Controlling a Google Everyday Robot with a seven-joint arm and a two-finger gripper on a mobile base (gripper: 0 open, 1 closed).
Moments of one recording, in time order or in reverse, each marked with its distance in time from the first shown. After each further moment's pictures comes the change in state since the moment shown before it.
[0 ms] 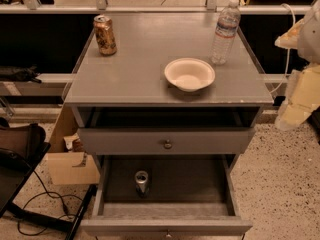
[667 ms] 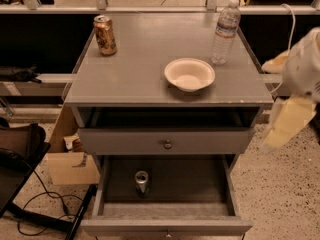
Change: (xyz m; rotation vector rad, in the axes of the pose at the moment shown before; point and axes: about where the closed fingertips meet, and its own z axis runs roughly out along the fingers) arm 0.003 0.020 0.045 -0.020 -0.088 0.023
